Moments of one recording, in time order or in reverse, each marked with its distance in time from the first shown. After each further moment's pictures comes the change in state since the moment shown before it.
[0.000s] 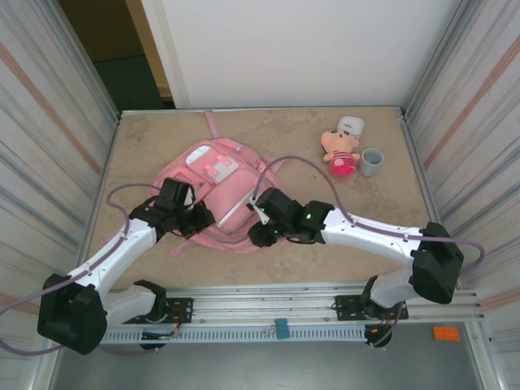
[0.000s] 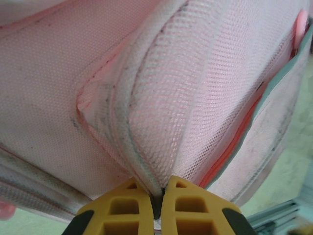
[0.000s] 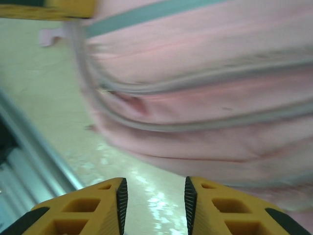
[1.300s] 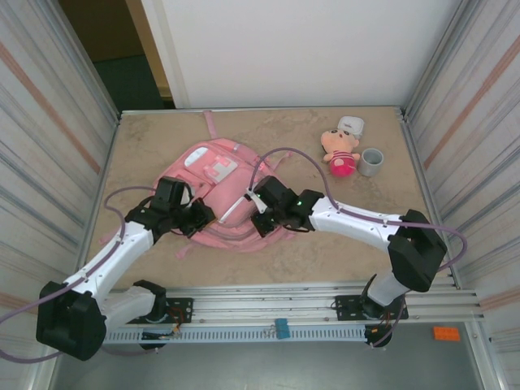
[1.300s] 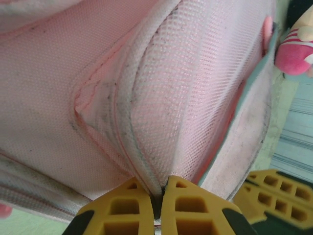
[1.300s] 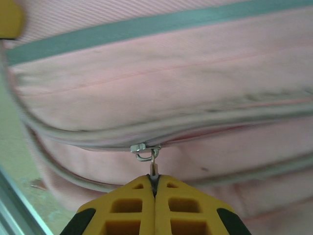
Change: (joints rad) left arm 0.029 -0.036 0.006 0.010 0.052 -0.060; right arm -0.121 0.132 0.056 0.019 -0.002 -0.125
